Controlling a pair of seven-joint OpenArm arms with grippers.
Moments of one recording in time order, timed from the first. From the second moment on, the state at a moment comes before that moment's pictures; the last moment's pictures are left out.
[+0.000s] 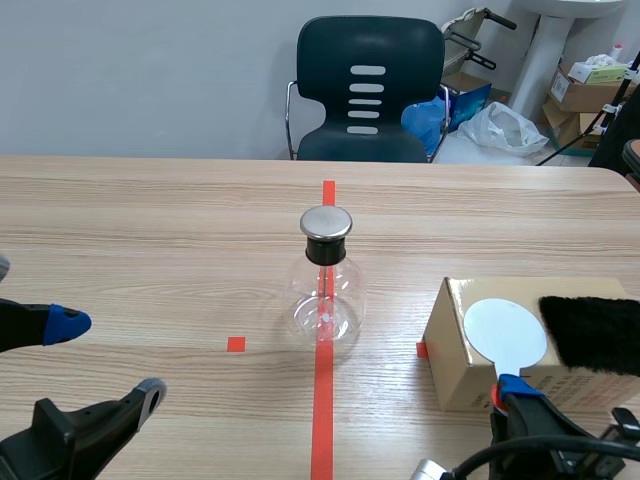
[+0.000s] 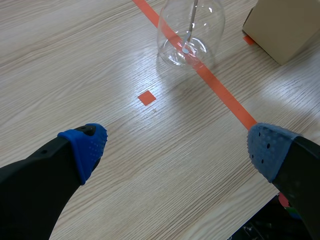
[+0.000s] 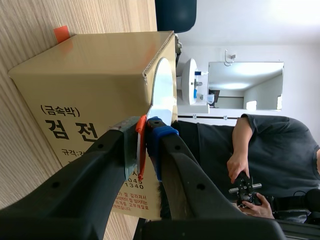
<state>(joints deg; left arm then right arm) 47.7 -31.9 -7.7 118.7 -21.4 -26.0 8.6 -41.5 11.1 -12.5 85.2 -80.9 -39.3 -5.7</state>
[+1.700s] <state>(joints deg) 47.7 -31.9 -7.7 118.7 -21.4 -26.0 8.3 -41.5 11.1 -12.5 85.2 -80.9 -39.3 -5.7</state>
